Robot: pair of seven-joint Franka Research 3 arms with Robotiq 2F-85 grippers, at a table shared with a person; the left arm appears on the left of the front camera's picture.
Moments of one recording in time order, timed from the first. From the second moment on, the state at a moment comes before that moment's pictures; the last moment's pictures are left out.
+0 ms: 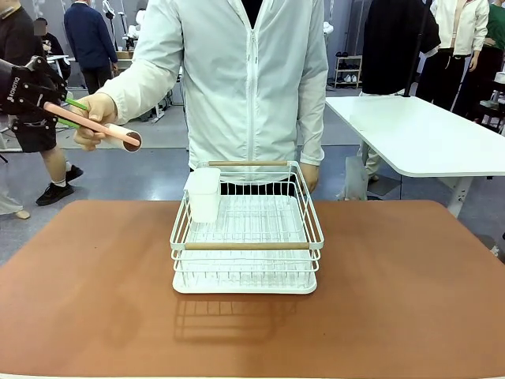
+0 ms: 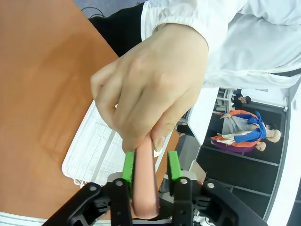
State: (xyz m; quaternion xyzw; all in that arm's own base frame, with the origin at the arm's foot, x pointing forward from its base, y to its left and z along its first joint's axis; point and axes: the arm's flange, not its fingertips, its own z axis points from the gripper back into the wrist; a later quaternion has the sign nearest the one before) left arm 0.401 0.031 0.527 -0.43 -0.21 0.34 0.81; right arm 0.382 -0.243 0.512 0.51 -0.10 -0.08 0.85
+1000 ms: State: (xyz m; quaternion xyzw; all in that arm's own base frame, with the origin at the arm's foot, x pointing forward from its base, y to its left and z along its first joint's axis) left arm 0.401 0.030 0.526 -0.43 -0.21 0.34 0.81; right arm 0.382 -0.243 0.512 0.51 -0.10 -0.08 0.85
